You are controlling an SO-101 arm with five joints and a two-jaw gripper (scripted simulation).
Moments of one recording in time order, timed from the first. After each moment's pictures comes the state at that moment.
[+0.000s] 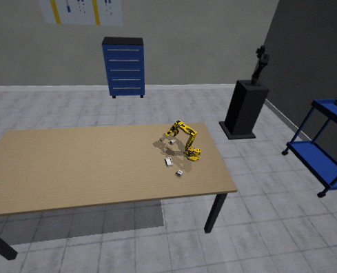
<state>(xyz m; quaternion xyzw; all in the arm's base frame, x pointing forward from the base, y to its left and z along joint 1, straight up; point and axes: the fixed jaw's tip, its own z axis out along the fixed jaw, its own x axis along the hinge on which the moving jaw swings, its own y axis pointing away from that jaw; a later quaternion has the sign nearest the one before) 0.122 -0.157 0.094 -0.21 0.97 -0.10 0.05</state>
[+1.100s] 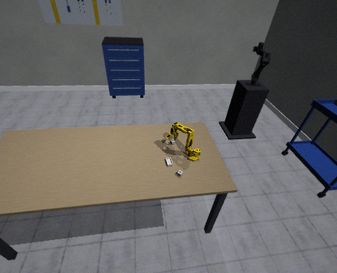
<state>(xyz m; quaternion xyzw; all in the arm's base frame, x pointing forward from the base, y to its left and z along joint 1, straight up) 0.111 -0.151 0.057 -0.19 0.98 0.00 0.00</state>
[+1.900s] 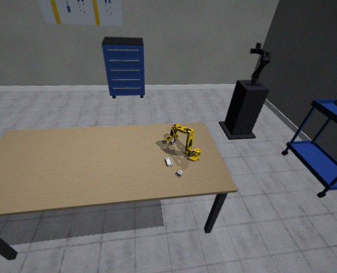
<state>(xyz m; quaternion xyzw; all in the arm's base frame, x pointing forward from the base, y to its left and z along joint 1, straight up) 0.111 -0.151 0.036 -0.19 0.98 0.00 0.00</state>
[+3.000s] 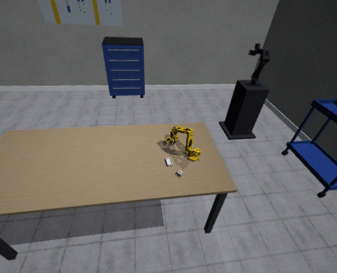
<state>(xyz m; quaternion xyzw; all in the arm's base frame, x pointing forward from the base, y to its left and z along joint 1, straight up) 0.112 -0.152 0.017 -0.19 0.98 0.00 0.00</state>
